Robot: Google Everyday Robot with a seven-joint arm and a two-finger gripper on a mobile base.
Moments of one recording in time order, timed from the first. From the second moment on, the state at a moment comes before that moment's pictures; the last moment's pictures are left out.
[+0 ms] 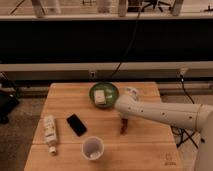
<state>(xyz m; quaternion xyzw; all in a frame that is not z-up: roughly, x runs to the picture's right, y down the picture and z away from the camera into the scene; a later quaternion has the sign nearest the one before) 0.129 0.177 0.863 -0.21 -0.11 -0.59 0.77</state>
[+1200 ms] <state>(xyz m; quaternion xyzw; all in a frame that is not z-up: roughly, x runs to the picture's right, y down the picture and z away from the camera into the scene) 0.133 0.169 0.868 -0.19 -0.12 -0.65 0.73</state>
